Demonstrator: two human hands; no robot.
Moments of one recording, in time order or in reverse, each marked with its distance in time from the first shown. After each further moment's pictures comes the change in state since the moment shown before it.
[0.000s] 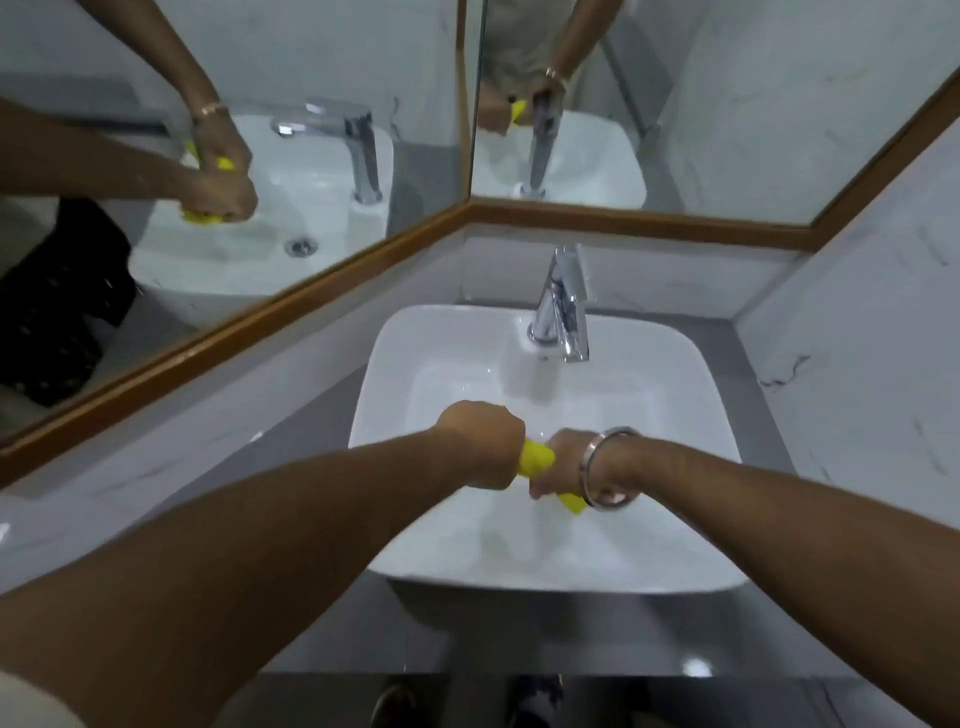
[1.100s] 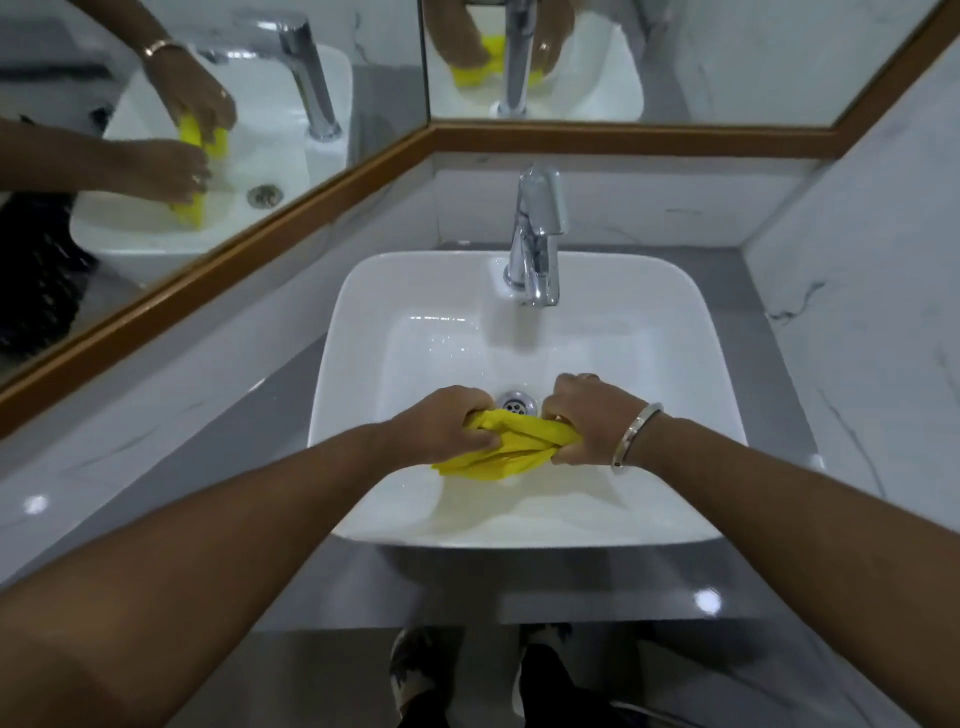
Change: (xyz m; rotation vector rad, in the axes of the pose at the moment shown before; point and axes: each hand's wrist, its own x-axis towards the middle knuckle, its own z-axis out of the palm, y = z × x) left_hand 0.011 -0.019 0.053 -0.706 0.047 0.037; right_hand 0.026 0.072 0.000 -0.508 0.273 -0.469
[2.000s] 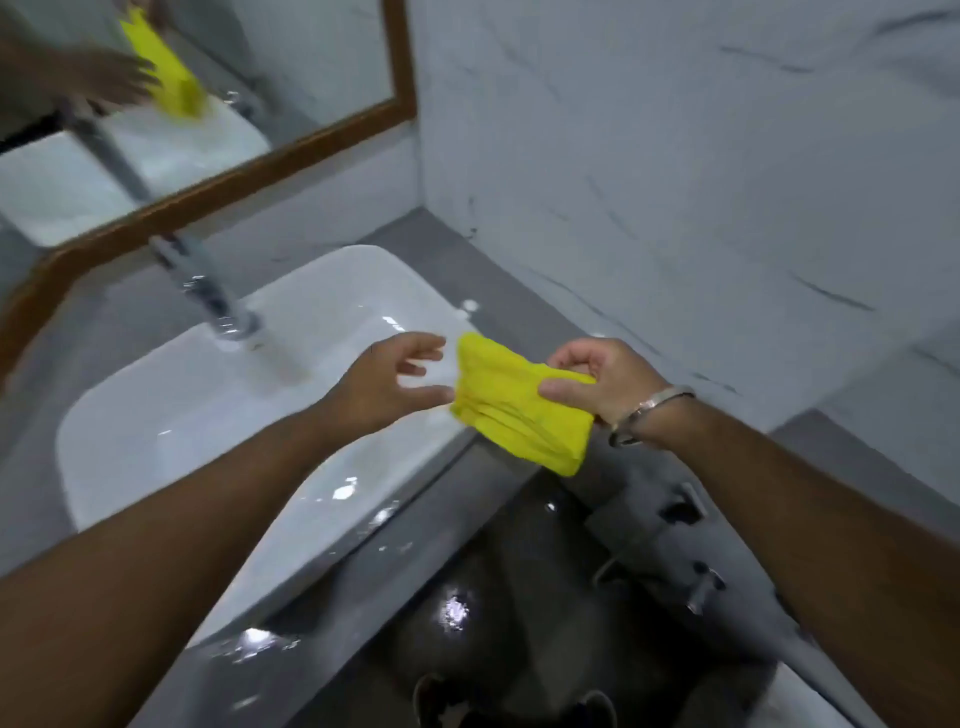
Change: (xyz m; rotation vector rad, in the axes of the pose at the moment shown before) left_hand 0.009 0.176 0.054 -0.148 -0.212 0.438; right_hand -0.285 -0.036 0.046 1.230 0.905 0.681
